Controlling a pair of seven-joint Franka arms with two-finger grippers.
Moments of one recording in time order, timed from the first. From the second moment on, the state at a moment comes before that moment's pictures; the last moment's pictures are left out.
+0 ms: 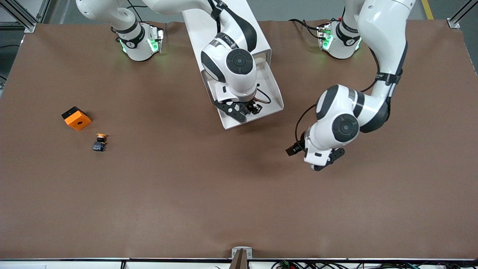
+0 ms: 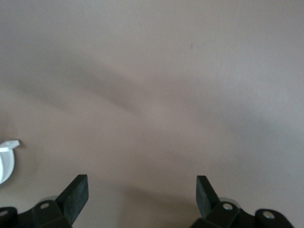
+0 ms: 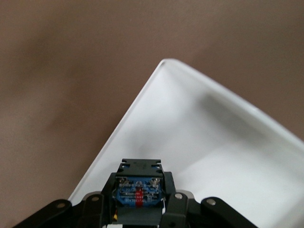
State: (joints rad) left arm -0.36 0.49 -0.11 -1.70 -0.14 2.07 -0.90; right arm 0.89 0.58 -0.08 -1.38 0.16 1.89 1.39
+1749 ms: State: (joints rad) left arm -0.36 0.46 -0.58 -1.93 -0.04 2.22 -1.11; right arm 0.07 0.42 -0.10 -1.85 0.05 2.23 -0.05
